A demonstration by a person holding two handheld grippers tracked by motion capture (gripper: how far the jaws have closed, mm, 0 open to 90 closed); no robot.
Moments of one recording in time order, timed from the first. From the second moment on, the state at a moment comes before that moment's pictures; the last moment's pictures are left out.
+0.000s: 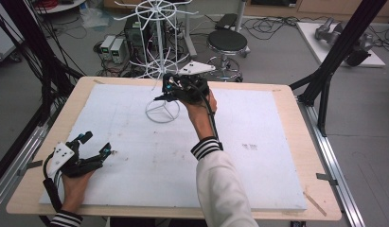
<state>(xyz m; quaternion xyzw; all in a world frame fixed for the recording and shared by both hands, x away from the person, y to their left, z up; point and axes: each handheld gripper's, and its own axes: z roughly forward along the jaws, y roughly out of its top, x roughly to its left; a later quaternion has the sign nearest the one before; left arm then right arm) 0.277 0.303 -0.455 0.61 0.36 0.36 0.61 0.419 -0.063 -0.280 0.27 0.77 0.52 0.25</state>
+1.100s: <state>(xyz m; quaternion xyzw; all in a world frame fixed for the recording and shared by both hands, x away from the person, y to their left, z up) 0.275 0.301 -0.455 0.61 0.35 0.37 0.61 0.275 -0.256 -0.313 0.32 0.70 0.56 0.31</state>
